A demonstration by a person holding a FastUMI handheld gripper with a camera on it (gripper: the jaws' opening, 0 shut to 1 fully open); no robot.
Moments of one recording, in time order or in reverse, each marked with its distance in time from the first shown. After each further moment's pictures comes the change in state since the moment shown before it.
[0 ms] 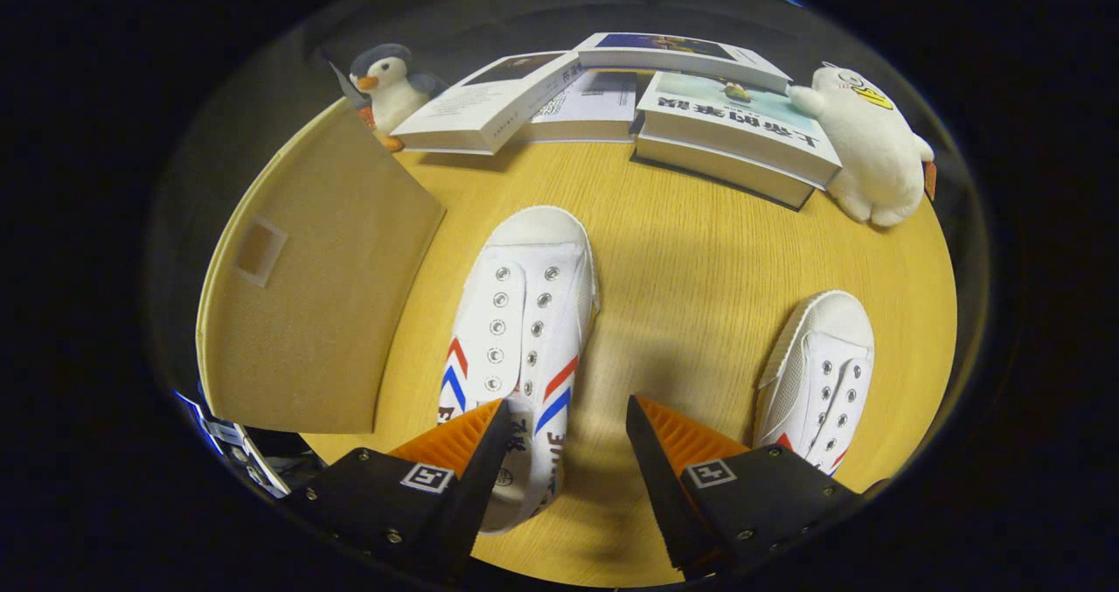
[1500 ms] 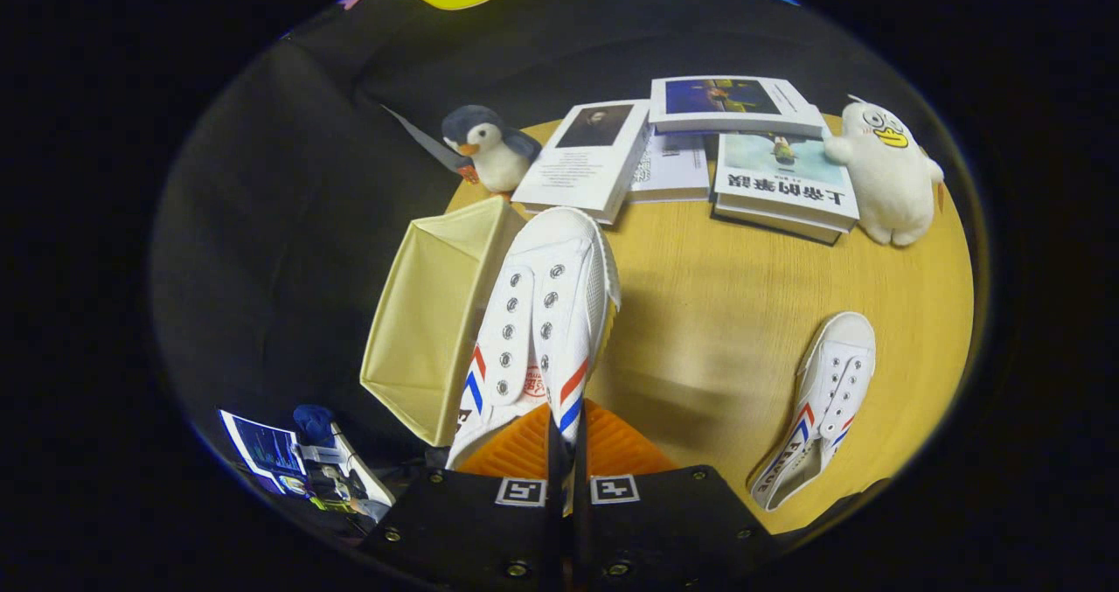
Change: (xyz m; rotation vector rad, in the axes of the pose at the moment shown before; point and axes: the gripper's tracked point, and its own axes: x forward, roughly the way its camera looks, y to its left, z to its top) arm -0.151 0.097 0.061 0.073 -0.046 0.300
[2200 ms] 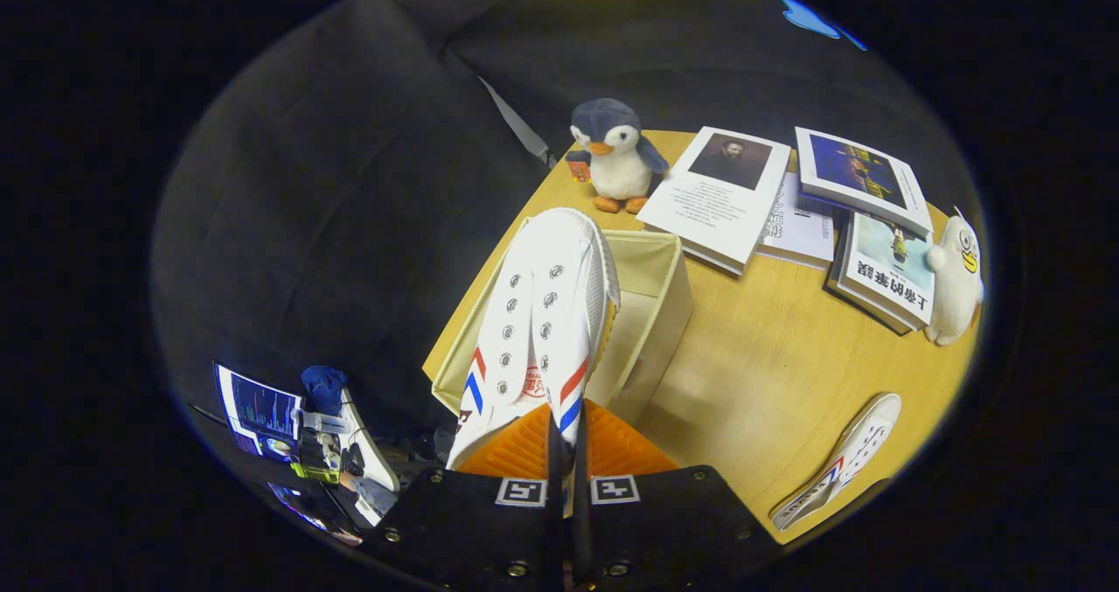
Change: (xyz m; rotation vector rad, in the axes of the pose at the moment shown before) arm 0.039 0.115 0.025 -0.212 0.077 0.081
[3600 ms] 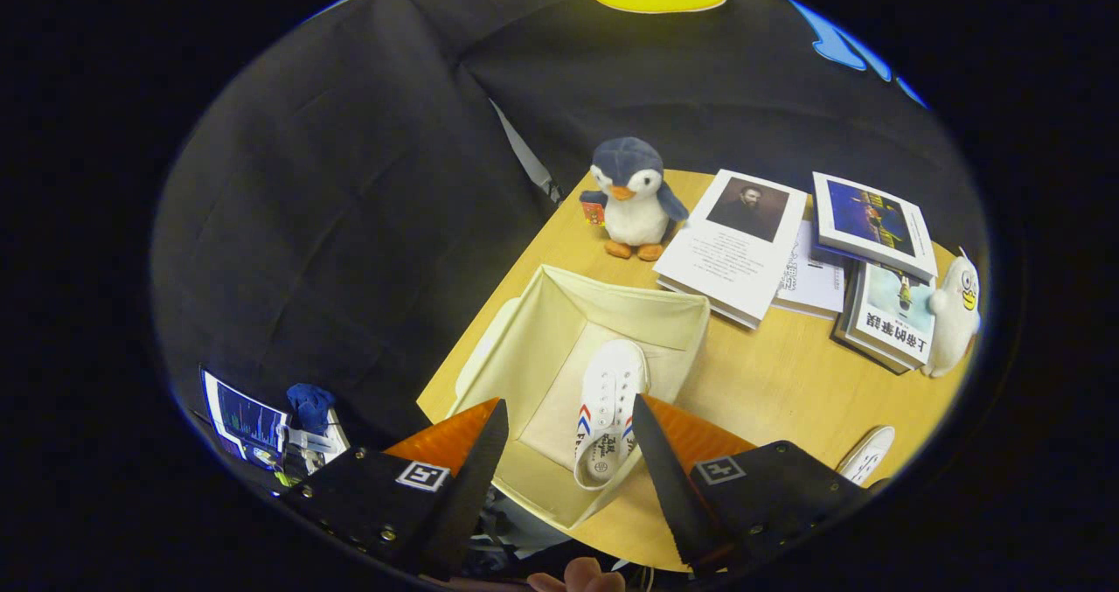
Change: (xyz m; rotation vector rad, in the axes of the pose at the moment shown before) arm -0.002 0.006 0.042 -0.016 -0.150 -0.043
